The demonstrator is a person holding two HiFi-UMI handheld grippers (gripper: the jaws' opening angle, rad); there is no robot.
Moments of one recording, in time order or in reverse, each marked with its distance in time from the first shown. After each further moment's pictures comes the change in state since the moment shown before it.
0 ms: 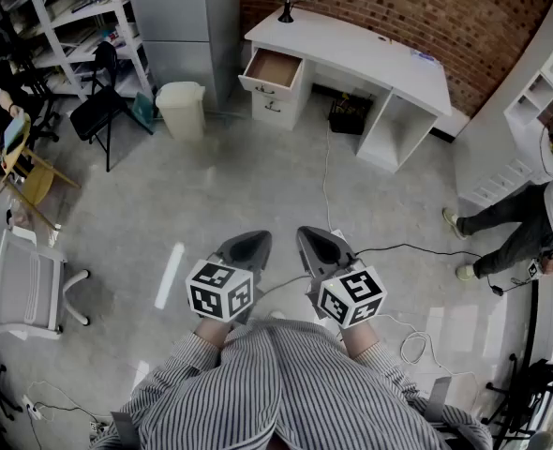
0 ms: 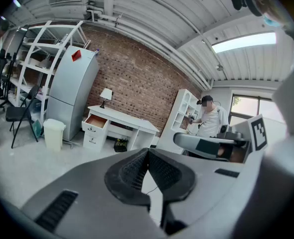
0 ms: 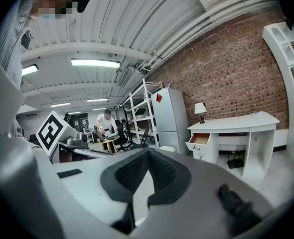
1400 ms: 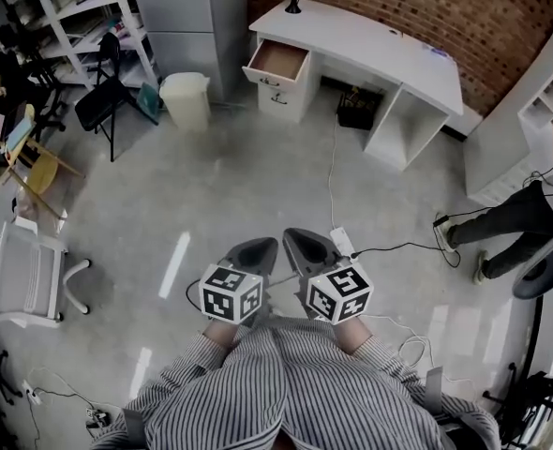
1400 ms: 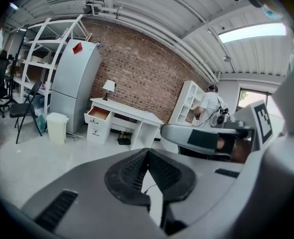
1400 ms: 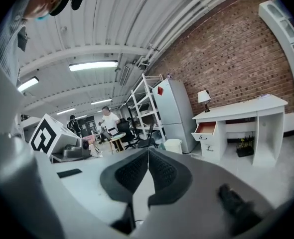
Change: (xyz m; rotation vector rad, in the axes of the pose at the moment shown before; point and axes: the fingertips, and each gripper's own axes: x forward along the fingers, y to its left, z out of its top) left arm 0.057 -0.011 -0.038 -0.015 0.079 0.053; right arm 0.021 -0.032 -0.031 0.089 0.059 0.089
